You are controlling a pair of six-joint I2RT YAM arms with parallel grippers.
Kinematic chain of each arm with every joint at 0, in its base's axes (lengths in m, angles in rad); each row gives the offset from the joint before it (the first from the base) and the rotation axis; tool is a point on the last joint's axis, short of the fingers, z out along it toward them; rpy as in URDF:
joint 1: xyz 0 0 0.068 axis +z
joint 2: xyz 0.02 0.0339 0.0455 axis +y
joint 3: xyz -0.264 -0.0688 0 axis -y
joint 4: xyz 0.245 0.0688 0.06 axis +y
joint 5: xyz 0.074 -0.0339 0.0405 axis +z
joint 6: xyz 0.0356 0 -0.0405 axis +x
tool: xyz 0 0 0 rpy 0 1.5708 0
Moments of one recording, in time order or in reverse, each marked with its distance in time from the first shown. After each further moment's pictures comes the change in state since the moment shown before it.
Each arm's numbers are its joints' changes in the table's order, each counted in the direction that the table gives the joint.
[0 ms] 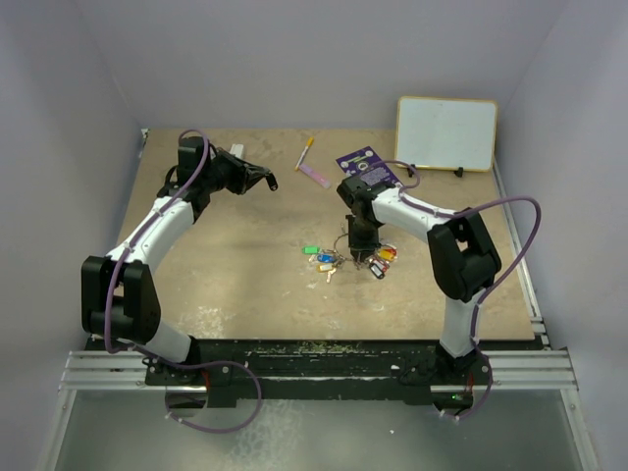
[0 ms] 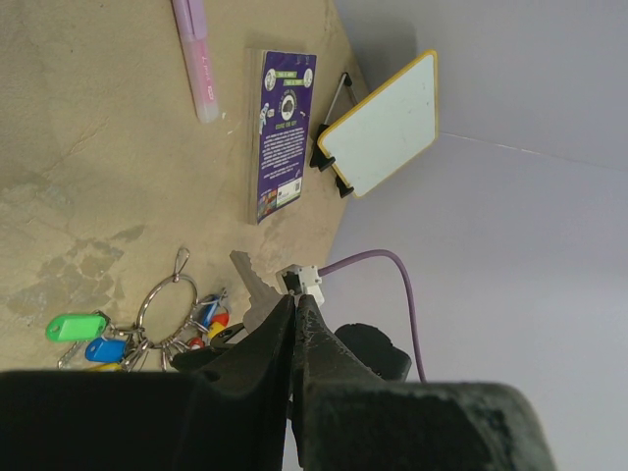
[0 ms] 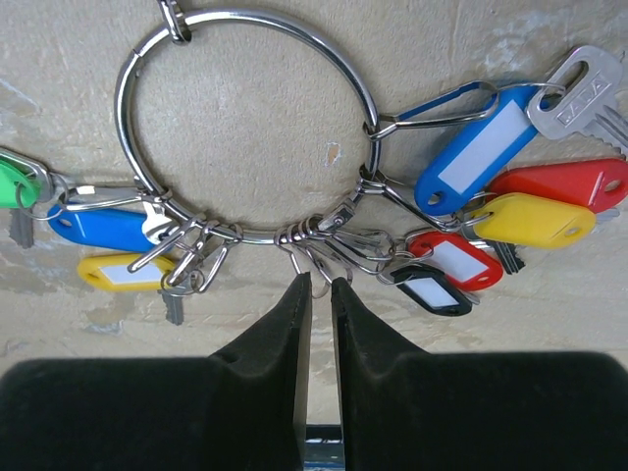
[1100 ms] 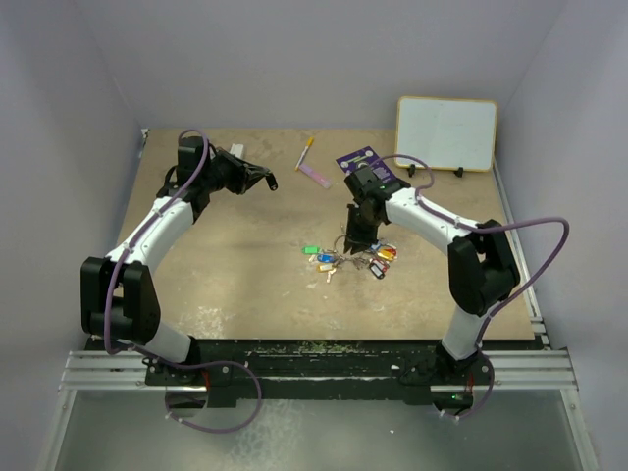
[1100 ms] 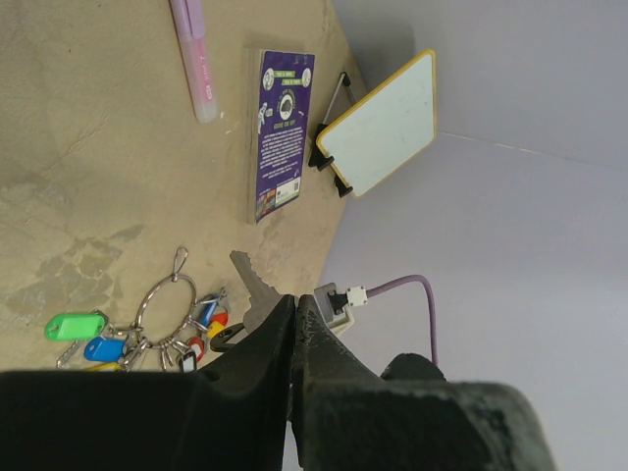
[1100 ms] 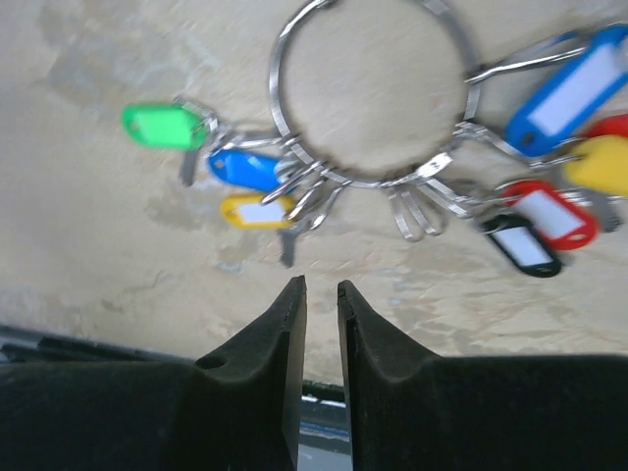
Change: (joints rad) left arm 0.000 -0.005 0.000 0.002 0.000 0.000; right arm 0.013 -0.136 -0.023 -0.065 0.174 0.134
